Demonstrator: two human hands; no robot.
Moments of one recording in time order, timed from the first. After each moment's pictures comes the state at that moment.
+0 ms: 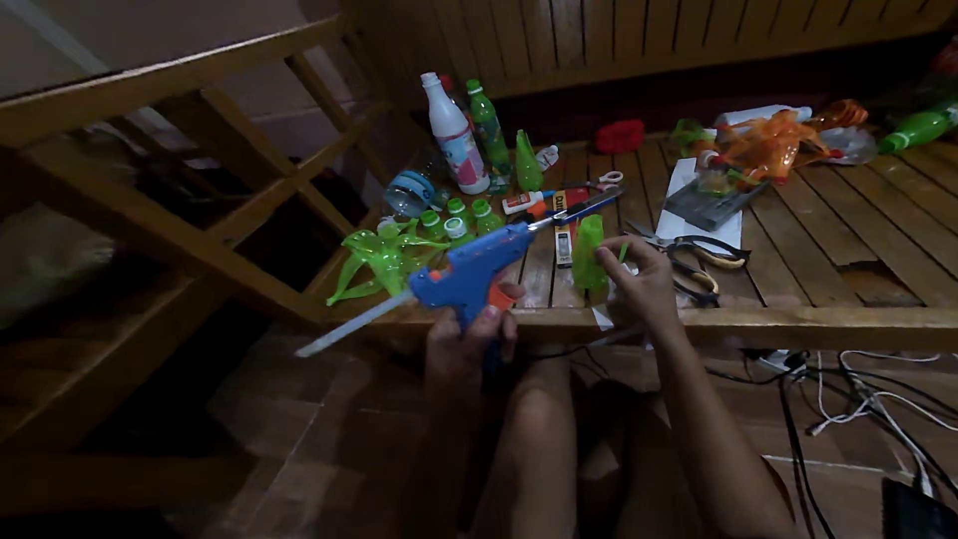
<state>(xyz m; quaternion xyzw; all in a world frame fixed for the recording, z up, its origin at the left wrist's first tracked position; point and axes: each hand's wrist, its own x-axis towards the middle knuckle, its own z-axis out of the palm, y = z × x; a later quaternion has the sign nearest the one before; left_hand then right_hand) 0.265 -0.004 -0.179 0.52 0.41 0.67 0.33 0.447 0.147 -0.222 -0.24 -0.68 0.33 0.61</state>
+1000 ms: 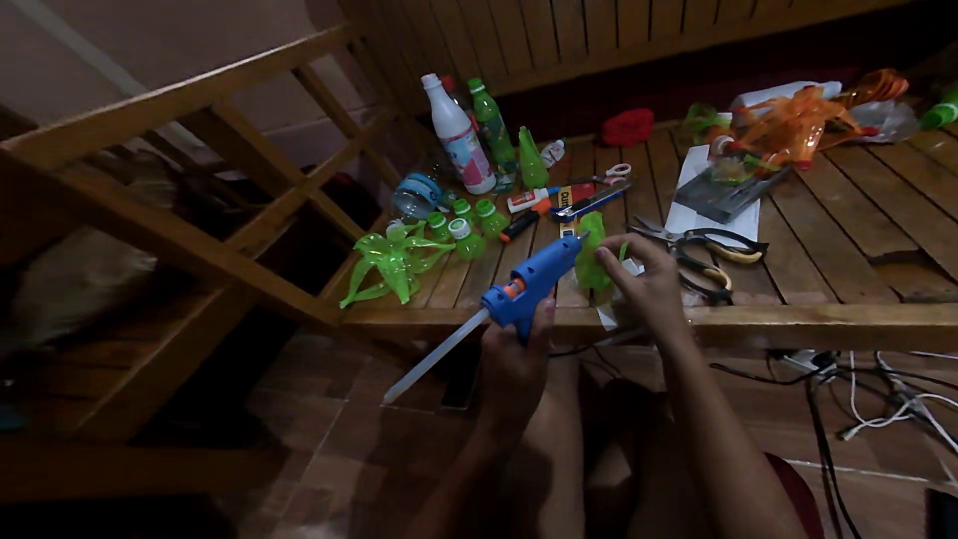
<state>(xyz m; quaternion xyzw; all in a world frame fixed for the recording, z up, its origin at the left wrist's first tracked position) 0.307 0.016 -0.210 0.57 0.56 0.60 0.05 0.447 0.146 -0.227 -0.22 -0.70 0.29 0.62</state>
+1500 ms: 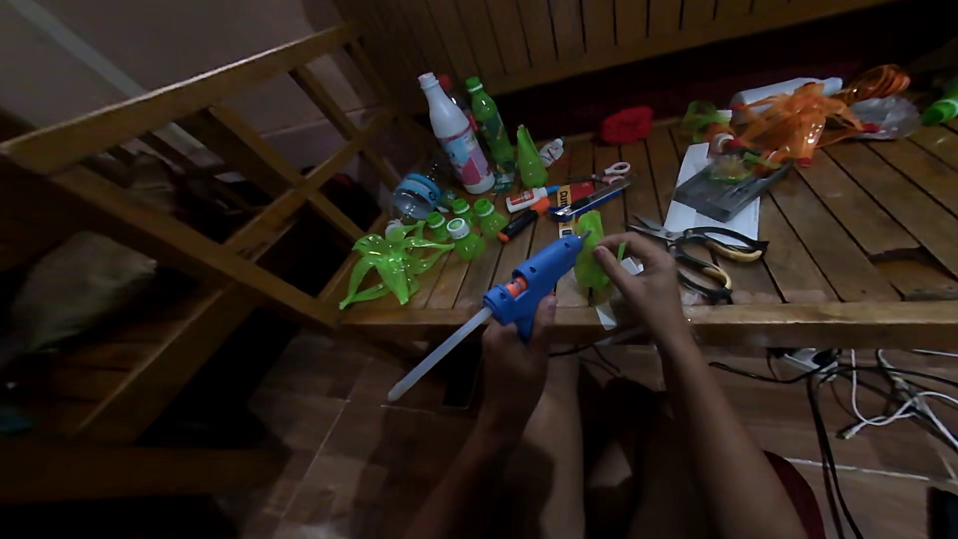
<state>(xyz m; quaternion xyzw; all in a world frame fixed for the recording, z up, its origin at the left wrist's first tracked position) 0.305 0.020 -0.210 0.58 0.58 0.56 0.00 0.447 0.145 -0.225 -0.22 -0.70 0.29 0.61</state>
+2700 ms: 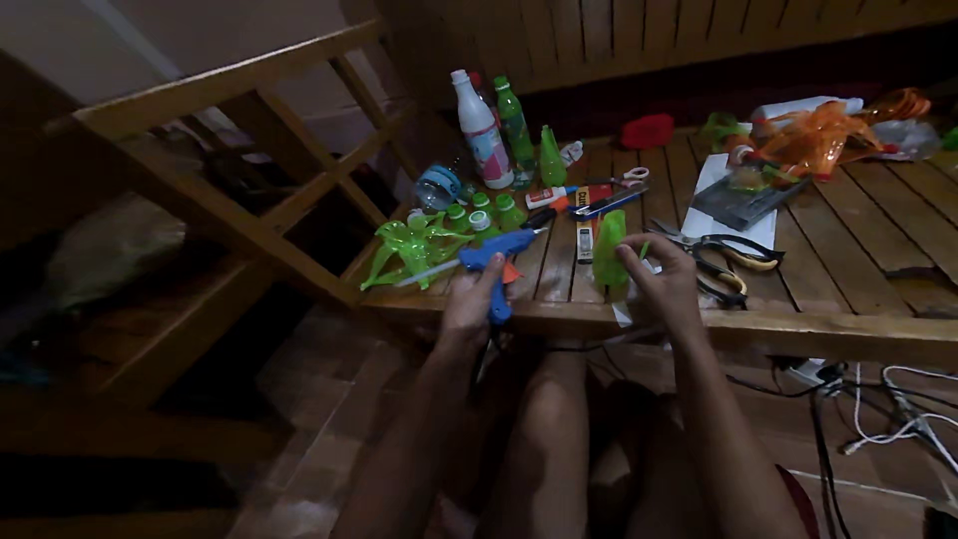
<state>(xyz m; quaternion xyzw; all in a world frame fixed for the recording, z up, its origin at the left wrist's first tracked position) 0.229 0.045 -0.178 0.32 0.65 0.61 0.33 0.449 0.143 -0.221 -0.25 -0.70 0.31 0.60</state>
